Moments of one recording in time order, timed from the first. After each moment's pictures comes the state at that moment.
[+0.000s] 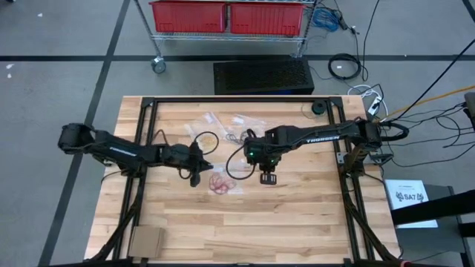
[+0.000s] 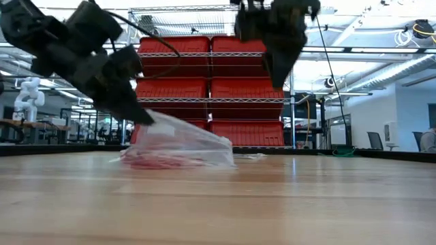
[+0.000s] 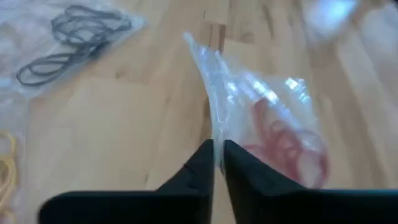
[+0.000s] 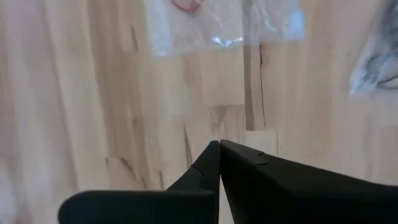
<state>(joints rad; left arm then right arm) 0.02 1.24 0.30 0.39 0.02 -0.20 0.01 1.79 1.50 -1.08 -0.12 0.12</state>
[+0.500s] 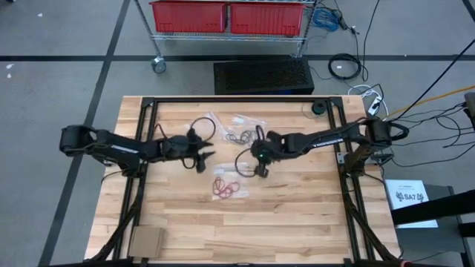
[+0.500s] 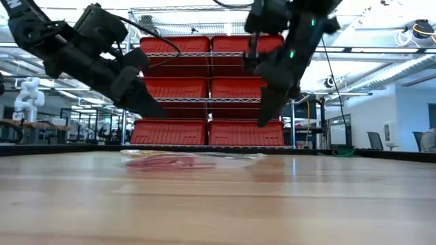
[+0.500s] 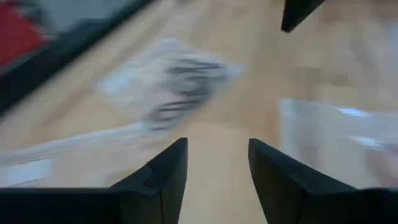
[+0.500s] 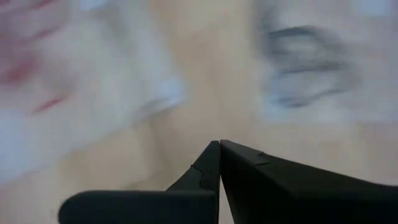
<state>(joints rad) 0.16 1.22 0.30 0.48 -0.16 -0.05 -0.04 1.68 1.08 -0.48 0.25 0.32</state>
